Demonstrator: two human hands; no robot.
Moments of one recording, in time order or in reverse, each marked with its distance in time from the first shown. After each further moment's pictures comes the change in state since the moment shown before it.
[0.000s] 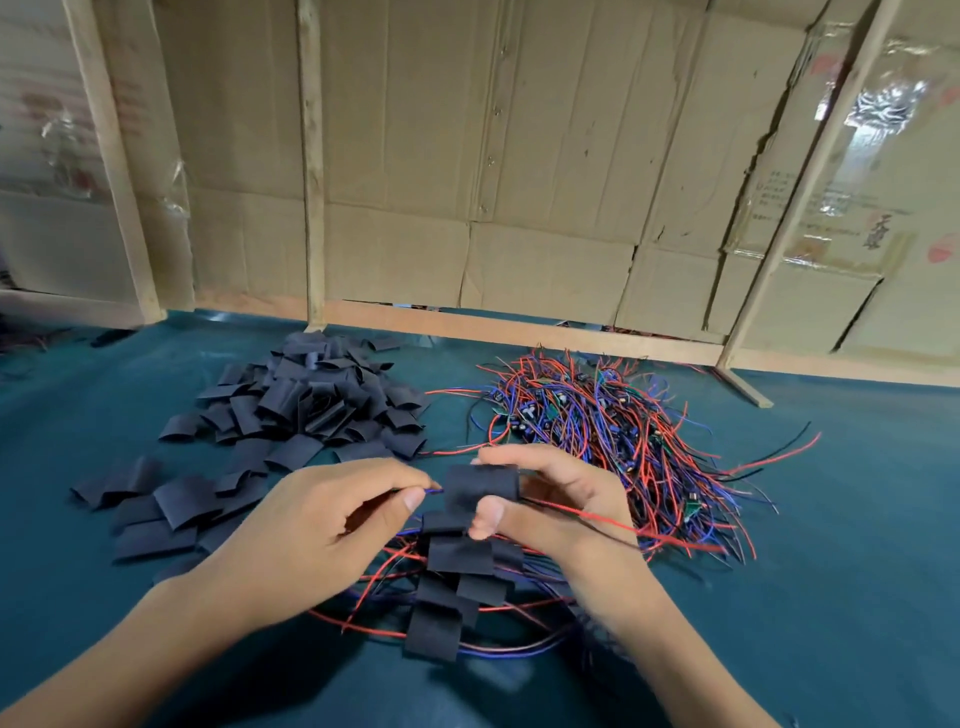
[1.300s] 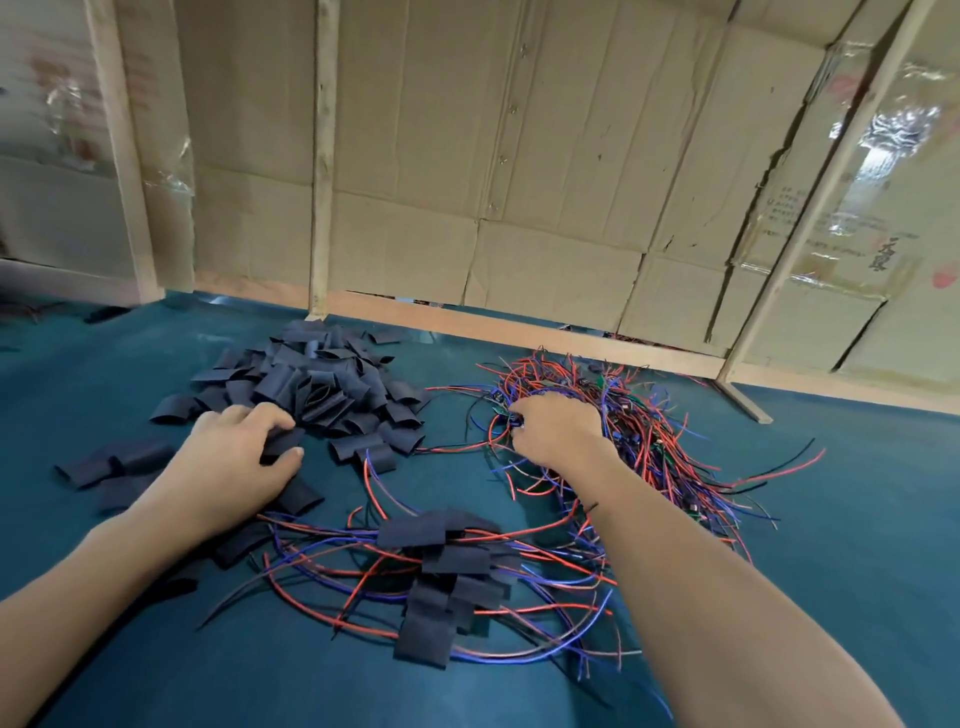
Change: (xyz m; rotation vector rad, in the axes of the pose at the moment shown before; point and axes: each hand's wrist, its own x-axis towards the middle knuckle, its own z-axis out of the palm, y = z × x) left_hand 0.002 -0.108 -0.007 0.388 -0.005 -0.575; right_hand 0.140 0.070 -0.061 -1.750 -0.209 0.394
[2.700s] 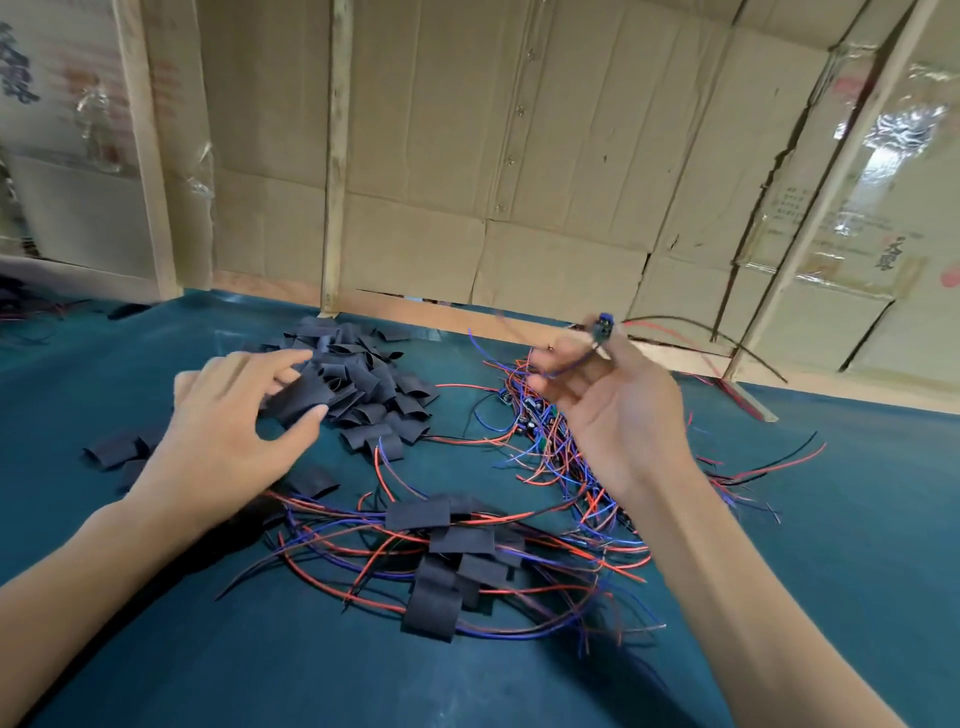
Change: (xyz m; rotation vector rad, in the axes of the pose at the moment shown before) left_hand -0.029 0.020 -0.032 -0.189 0.423 0.225; right_hand -0.110 -0.014 -0.082 2.282 0.192 -0.071
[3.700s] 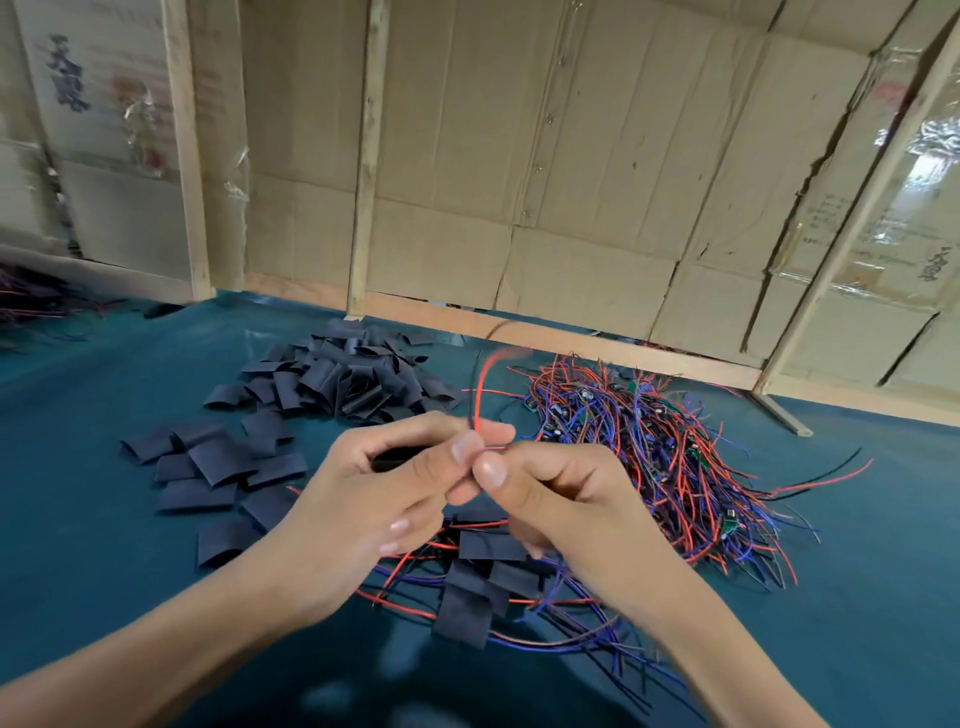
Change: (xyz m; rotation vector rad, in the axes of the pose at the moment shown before) left_hand -0.026 0.103 -0.012 -1.378 -0.496 -0.288; right_hand -0.068 0.034 0.017 -0.662 -0.609 -0.124
